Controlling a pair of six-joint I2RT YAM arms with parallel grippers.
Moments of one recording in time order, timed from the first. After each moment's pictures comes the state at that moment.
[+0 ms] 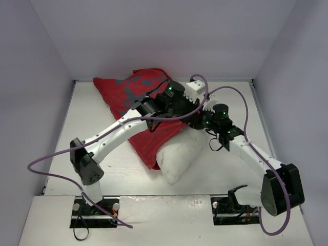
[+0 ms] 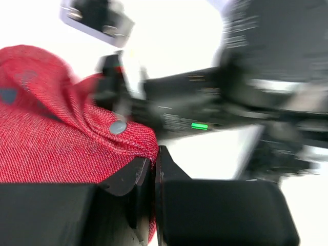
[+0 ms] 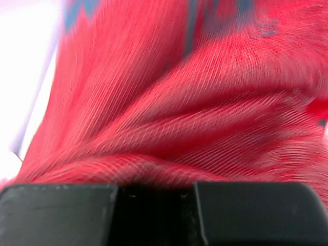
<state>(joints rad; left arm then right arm) -0.90 1.80 1.87 -0.60 0.23 -0.17 0.36 1.24 0.73 0.07 -0.37 0.48</state>
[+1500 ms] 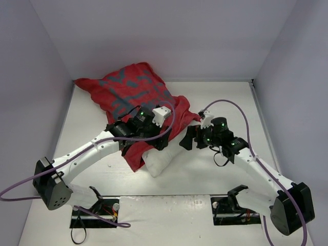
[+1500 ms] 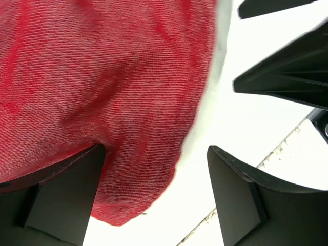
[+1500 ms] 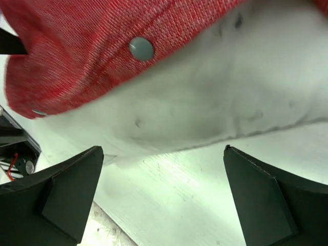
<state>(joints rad) -0.80 1.36 1.21 -0.60 0.10 -0.17 0.44 1.07 0.67 -0.21 -0.37 0.34</state>
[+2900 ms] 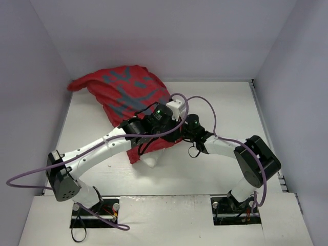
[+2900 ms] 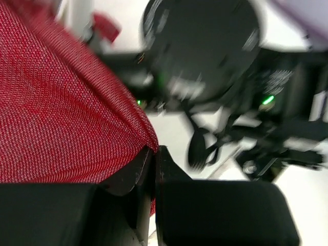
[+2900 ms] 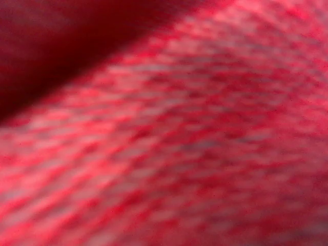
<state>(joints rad) -0.96 1.51 1.47 -0.57 0.05 -0.44 0.61 1.61 0.73 0.52 -0.29 0.57</state>
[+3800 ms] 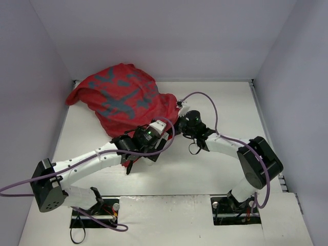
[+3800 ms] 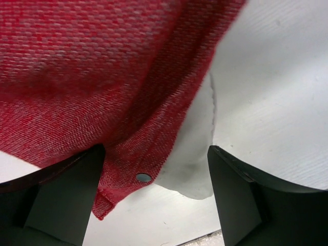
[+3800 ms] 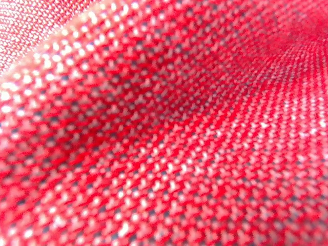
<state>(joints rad) -0.97 1.31 1.05 -0.68 -0.35 -0.31 0.59 1.59 0.77 0.47 -0.29 0.52</state>
